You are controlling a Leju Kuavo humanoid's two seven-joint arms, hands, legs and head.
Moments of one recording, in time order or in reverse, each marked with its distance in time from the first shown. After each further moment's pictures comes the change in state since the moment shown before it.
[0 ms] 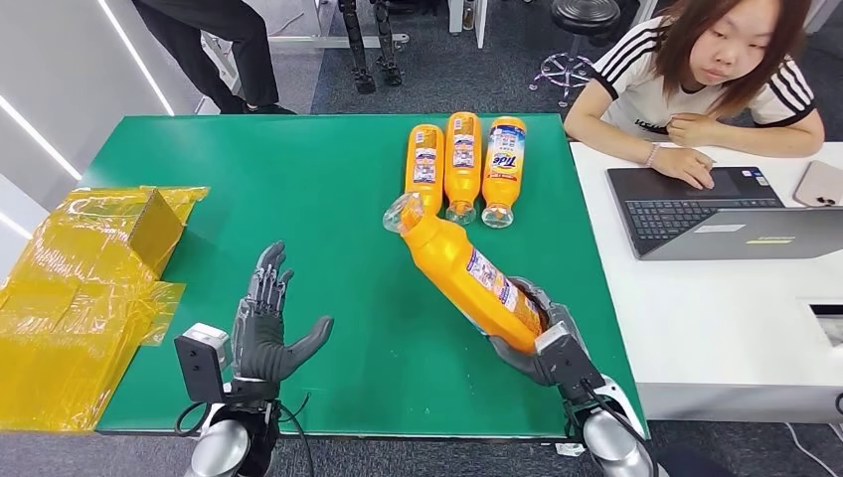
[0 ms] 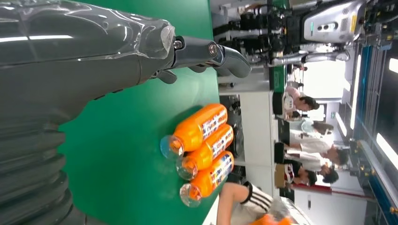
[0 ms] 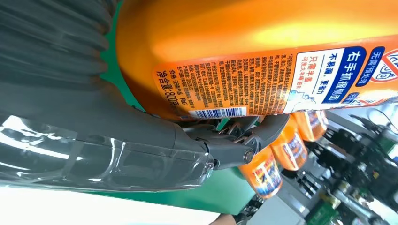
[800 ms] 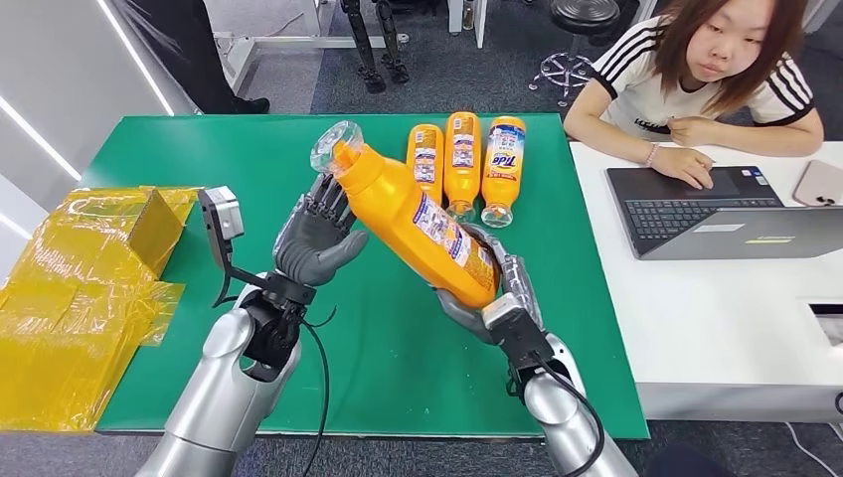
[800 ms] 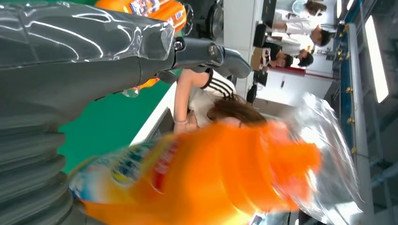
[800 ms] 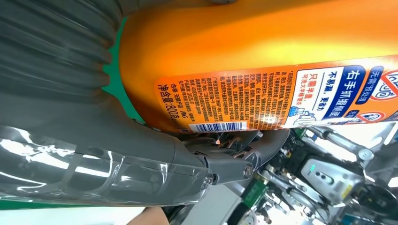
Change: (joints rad) left arm -0.396 -0.081 0.000 0.190 0.368 -0.420 0.241; right arm -0.159 0.179 0.078 0.035 0.088 -0.108 -0.054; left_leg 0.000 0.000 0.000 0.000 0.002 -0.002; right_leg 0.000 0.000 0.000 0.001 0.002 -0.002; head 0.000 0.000
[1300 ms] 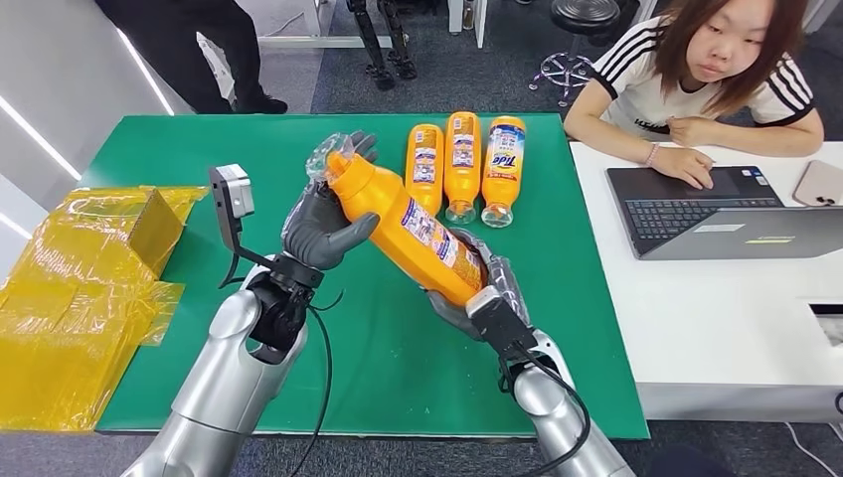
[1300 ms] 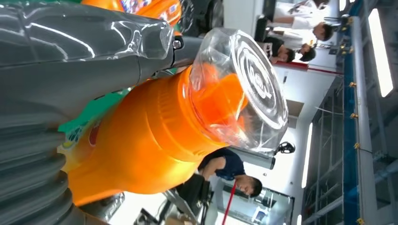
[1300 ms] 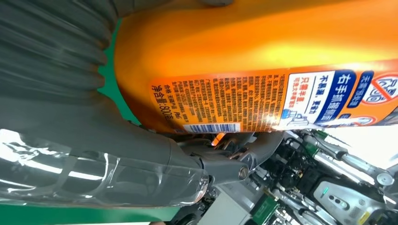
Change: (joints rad) left arm -0.065 -0.024 -0.009 0.051 0.014 -0.008 0.037; right arm -0.043 0.021 0.008 0.110 0.044 0.007 0.029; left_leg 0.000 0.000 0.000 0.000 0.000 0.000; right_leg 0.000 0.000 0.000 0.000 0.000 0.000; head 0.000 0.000
